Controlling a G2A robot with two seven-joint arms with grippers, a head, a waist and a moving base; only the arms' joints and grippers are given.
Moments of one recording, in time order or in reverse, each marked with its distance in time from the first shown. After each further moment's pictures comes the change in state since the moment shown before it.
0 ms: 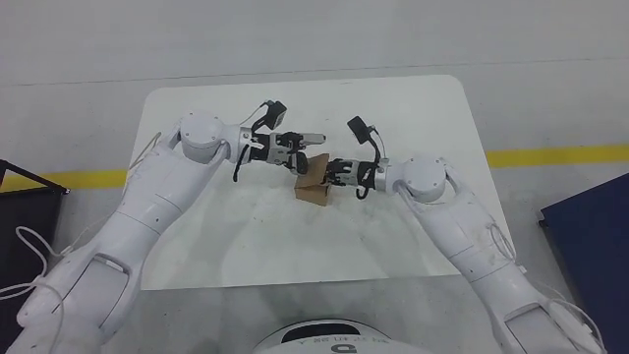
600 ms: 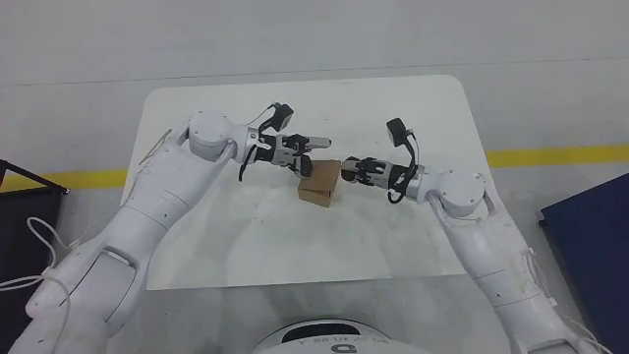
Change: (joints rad) left arm -0.031 -0.034 0.037 0.058 0.015 -0.005 -0.023; right arm -0.190 0.058 0.213 -0.169 0.010 0.013 -0.022
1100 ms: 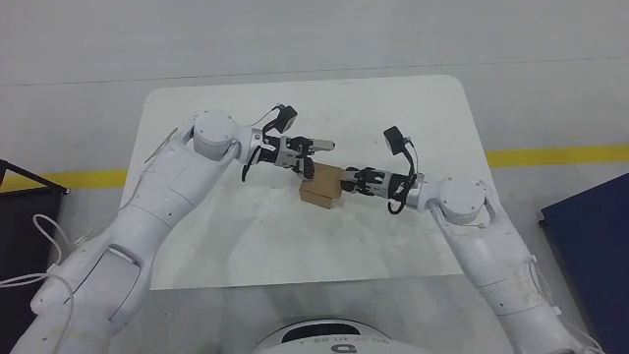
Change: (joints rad) left arm -0.010 -0.019 0.011 0.020 0.016 -0.002 -0.009; right arm -0.024 0.011 -0.028 -0.027 -0.024 0.025 0.026
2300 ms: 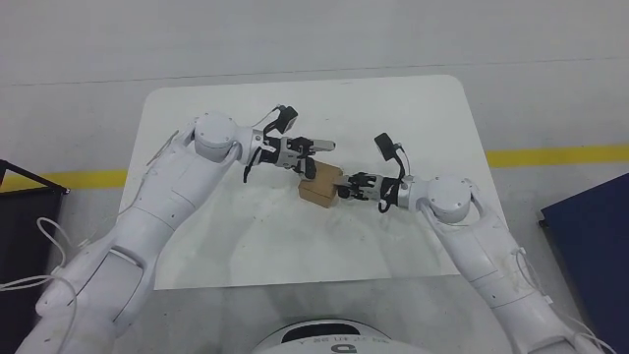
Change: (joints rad) left arm 0.020 -0.013 -0.036 0.005 0.016 -0.015 -0.004; right arm 0.050 0.006 -0.074 0.090 0.009 0.008 -0.018
